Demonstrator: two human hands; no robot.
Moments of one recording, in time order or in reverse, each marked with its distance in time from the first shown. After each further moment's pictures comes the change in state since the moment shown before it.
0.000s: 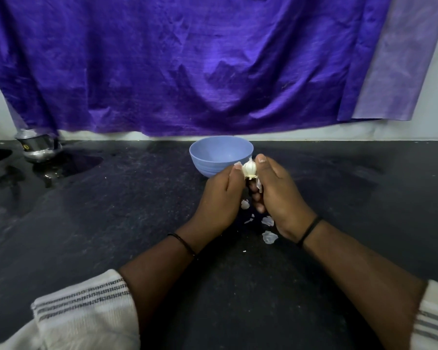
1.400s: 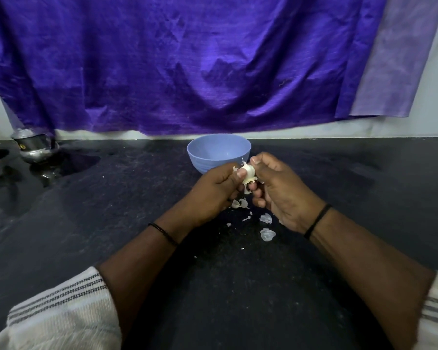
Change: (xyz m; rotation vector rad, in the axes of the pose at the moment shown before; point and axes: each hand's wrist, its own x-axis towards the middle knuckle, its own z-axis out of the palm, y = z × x) left_hand 0.008 0.005 -0.025 0.017 -0.309 -0.102; right_hand 0.008 -0.001 -0.014 0.178 -0.133 0.193
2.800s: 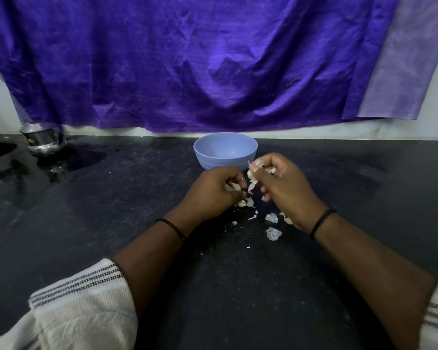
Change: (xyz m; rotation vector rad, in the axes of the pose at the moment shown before) left_hand 0.005 -0.019 -0.016 0.523 0.128 0.001; right_hand 0.006 0.011 -0.007 -0.456 0.195 -0.218
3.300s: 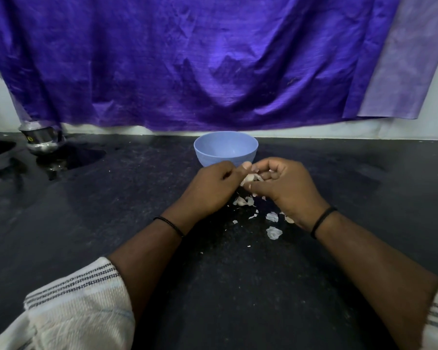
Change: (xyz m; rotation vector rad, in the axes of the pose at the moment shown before) left_hand -0.001 0.011 -0.002 -0.039 0.084 -0.089; right_hand -0.003 0.001 -0.003 0.115 -0.088 -0.034
